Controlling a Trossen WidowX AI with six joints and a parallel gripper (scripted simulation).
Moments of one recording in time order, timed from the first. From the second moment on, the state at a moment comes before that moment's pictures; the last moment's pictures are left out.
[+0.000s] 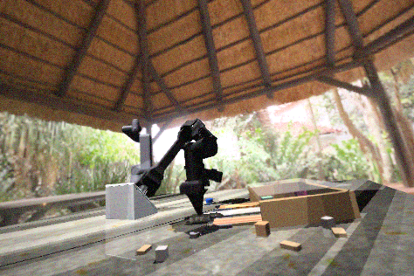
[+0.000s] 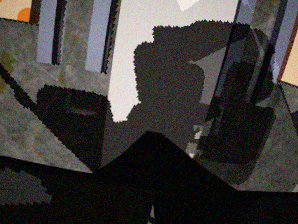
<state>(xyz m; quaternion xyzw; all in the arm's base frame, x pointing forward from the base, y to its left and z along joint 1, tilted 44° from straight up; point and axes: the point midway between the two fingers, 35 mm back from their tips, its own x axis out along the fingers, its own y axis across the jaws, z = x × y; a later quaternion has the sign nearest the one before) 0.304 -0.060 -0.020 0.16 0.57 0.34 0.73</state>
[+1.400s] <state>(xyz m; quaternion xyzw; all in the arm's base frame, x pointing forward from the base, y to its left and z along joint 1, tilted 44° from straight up) 0.243 -0.071 -0.039 0.16 0.57 0.34 0.73</state>
